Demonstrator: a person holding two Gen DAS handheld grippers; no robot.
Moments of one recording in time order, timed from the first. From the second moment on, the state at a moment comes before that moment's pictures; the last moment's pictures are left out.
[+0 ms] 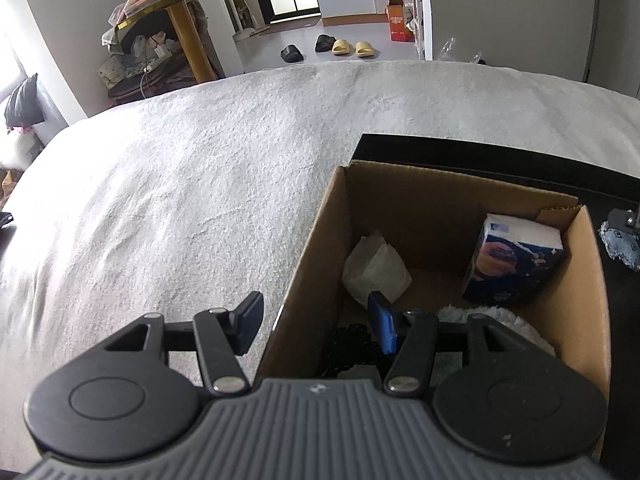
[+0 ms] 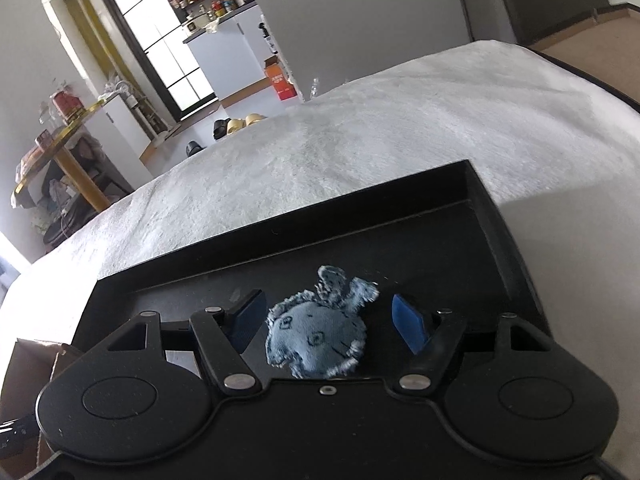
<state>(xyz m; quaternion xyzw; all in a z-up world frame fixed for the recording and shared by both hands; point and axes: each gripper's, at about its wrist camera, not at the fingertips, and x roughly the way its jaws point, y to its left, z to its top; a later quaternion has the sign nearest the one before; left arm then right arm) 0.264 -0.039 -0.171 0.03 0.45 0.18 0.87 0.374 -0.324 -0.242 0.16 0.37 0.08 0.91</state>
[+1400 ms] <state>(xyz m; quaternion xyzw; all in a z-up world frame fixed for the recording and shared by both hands) 0.230 -0.019 -0.149 -0.04 0.46 0.13 0.88 0.272 -0.331 -0.182 0.16 0.35 0.06 0.92</state>
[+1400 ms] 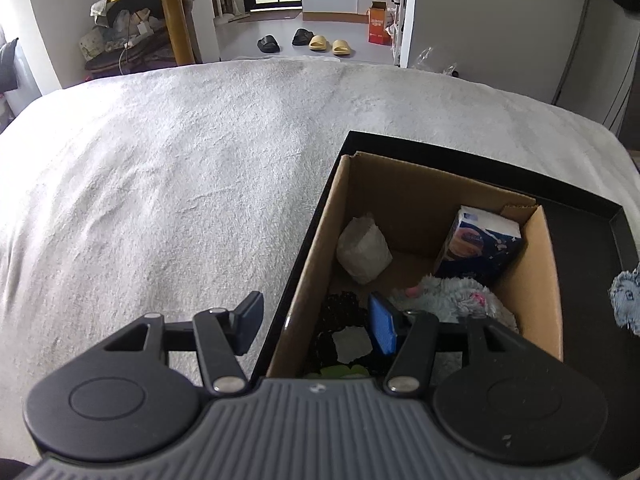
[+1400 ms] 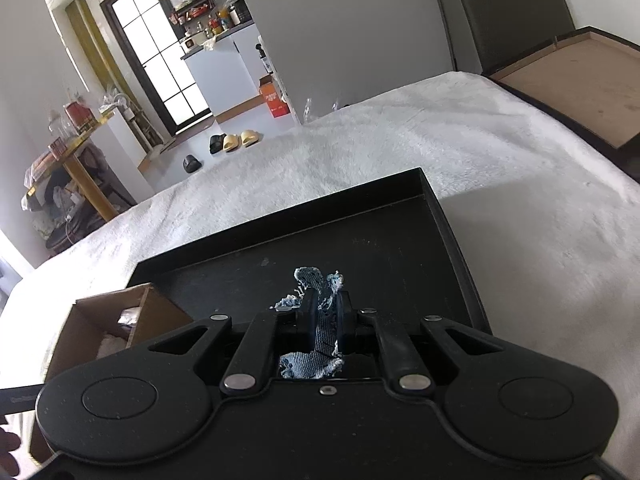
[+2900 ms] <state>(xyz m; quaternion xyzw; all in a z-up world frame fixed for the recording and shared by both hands) 0.207 0.039 -0.147 -0.17 0.46 0.03 0.87 0.192 -0.205 -0.111 0.10 0.35 0.09 0.93</state>
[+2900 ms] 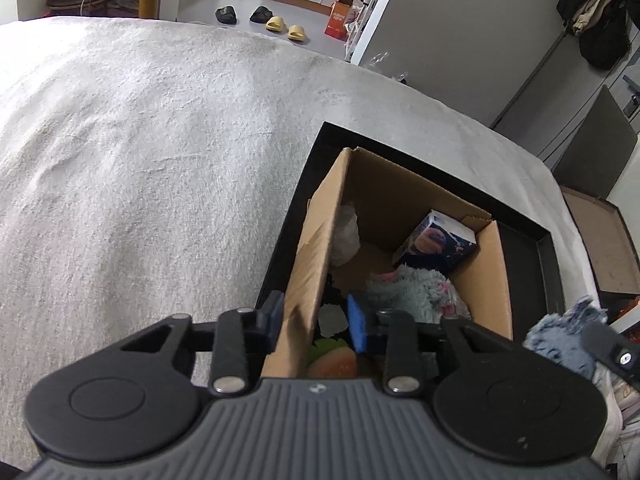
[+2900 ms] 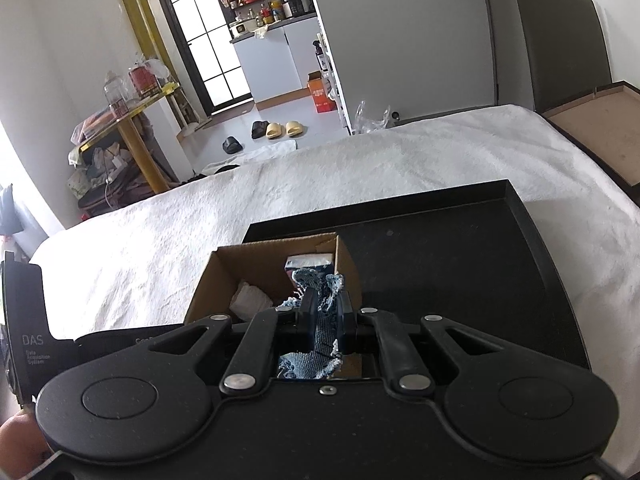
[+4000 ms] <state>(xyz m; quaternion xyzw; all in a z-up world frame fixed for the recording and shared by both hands) 0.212 0.013 -0.115 -0.11 0.48 0.02 0.87 0.179 -0.219 -0.105 0.13 0.37 0.09 0.92</state>
